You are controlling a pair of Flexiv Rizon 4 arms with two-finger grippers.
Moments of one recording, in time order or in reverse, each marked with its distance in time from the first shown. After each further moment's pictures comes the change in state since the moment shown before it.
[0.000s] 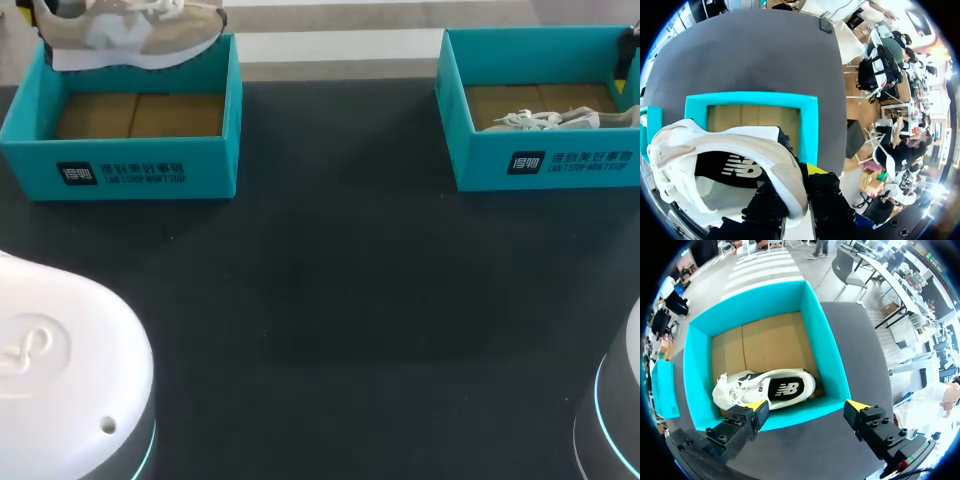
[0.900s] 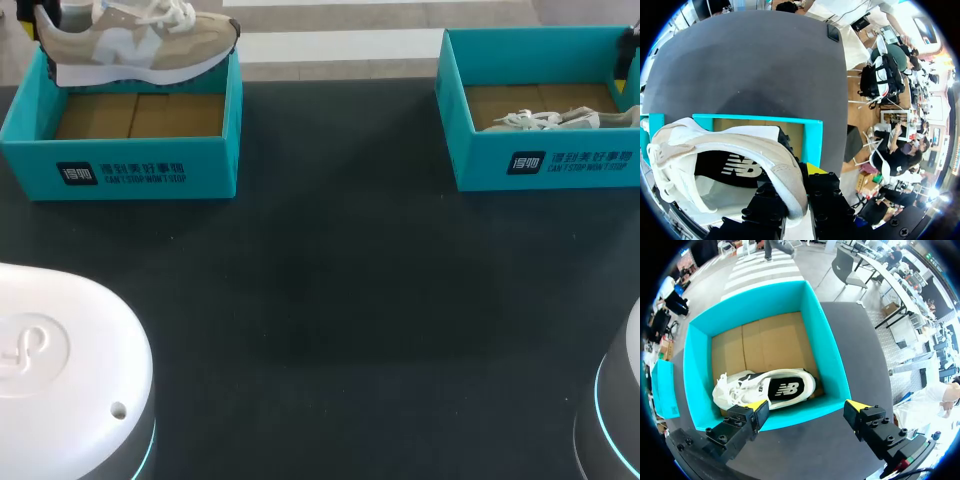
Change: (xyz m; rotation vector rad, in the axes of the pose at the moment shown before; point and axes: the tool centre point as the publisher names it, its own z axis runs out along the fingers) left arm -0.016 -0.060 -0.022 -0.036 0.004 -0.031; right arm 0.000 0.000 0.000 0.000 0.000 0.000
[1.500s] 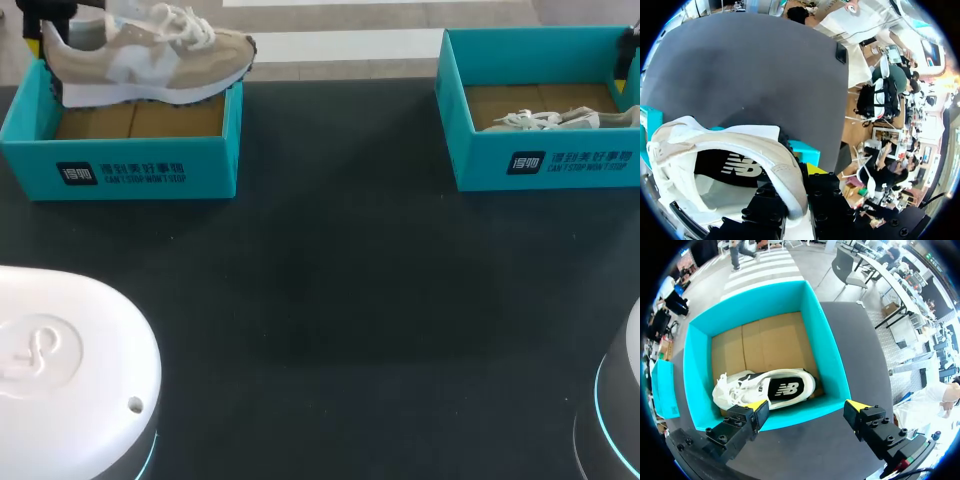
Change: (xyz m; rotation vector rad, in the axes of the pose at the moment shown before) left arm -0.024 -0.084 -0.033 0.039 0.067 -0.127; right arm 0.000 0.000 0.000 0.000 0.000 0.000
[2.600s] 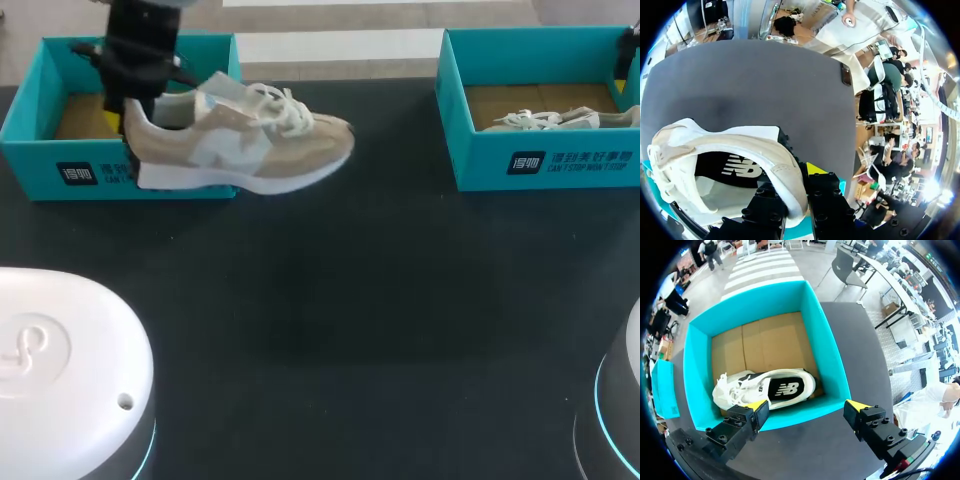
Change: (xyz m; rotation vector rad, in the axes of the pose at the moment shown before) left arm -0.096 -0.169 -0.037 0.038 0.020 0.180; right arm 0.000 0.000 0.000 0.000 0.000 0.000
